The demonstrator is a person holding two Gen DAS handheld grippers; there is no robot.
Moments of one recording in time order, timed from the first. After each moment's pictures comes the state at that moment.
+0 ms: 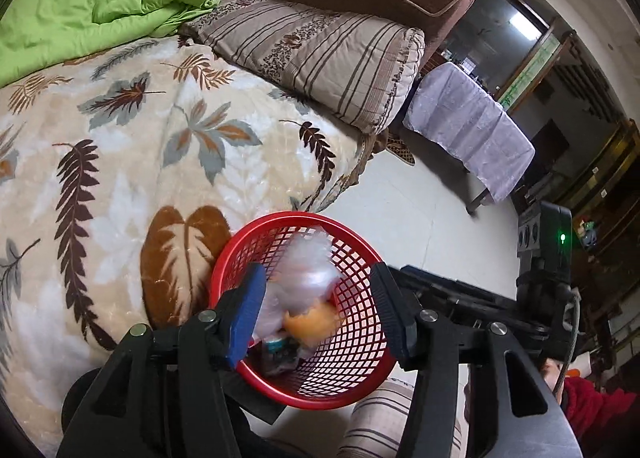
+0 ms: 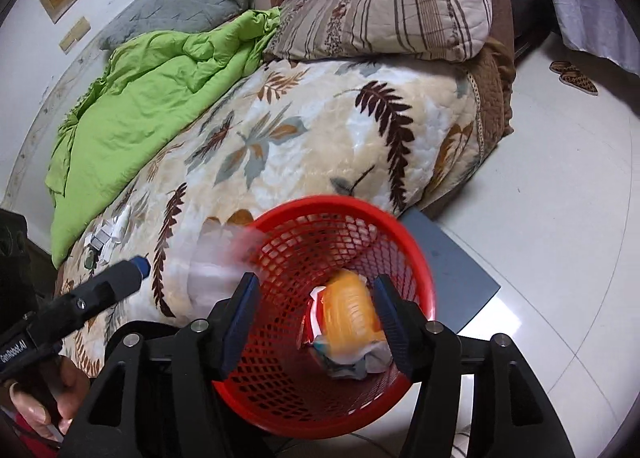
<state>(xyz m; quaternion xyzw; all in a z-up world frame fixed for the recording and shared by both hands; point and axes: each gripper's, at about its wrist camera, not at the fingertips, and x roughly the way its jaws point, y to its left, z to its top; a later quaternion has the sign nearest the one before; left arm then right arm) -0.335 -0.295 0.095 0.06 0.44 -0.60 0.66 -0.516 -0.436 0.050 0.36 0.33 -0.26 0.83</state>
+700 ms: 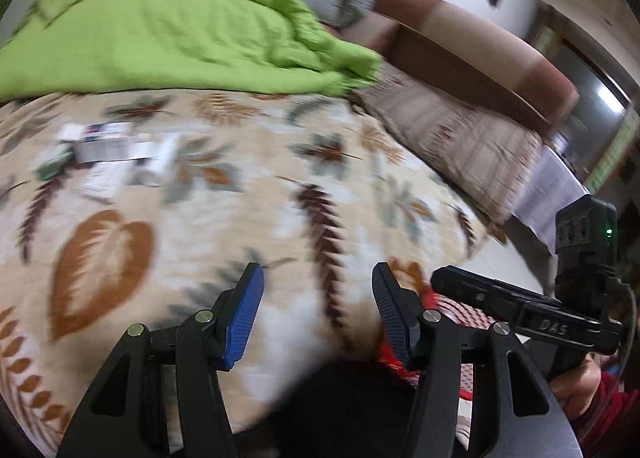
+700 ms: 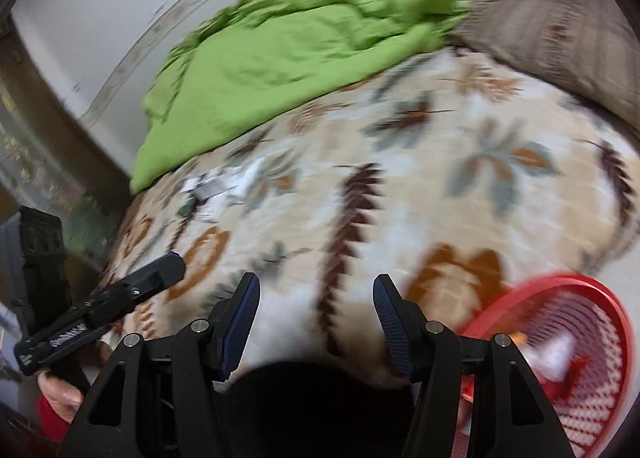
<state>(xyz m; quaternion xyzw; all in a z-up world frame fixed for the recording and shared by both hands) -0.196 -0.137 0.111 -0.01 0.41 -0.42 0.81 -0.328 -0.344 0.084 0.29 0.35 -0.04 0.89</state>
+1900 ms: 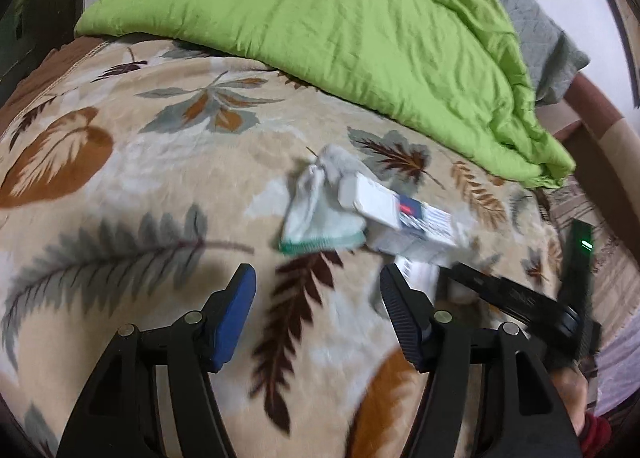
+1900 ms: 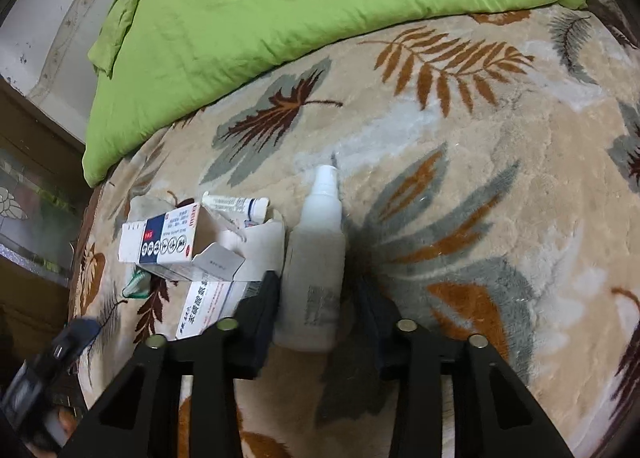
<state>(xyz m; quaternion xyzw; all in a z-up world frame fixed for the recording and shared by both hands) 0.057 -0.002 0.062 -0.08 0.47 -0.20 0.86 0.009 -0.283 0.001 0.29 0.45 -0.03 0.85</state>
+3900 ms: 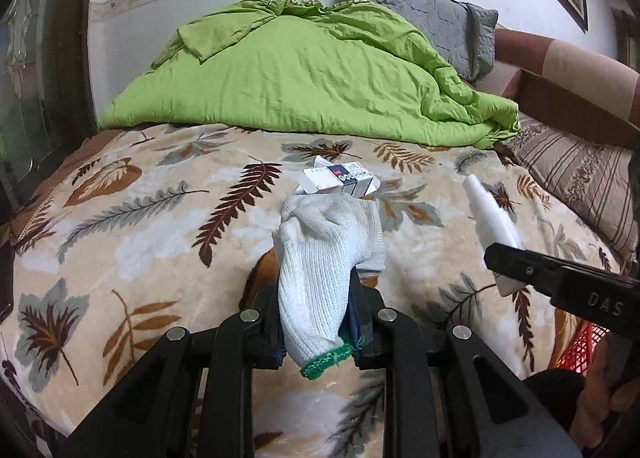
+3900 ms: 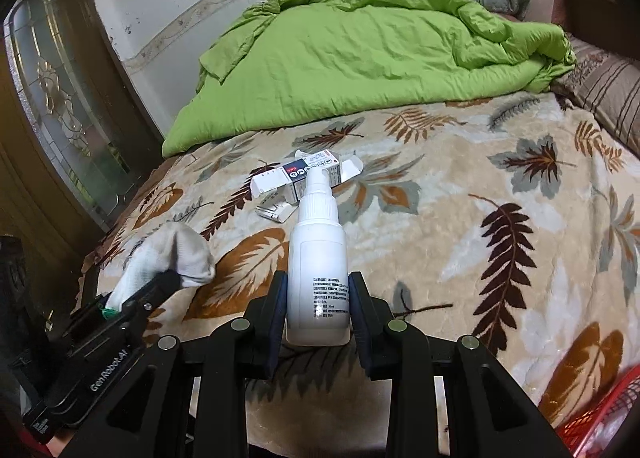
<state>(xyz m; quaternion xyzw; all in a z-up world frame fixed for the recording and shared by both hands) -0.181 -0.045 0.078 0.04 0.31 -0.20 0.93 -0.222 -0.240 0.071 0.18 0.33 0.02 0.93</state>
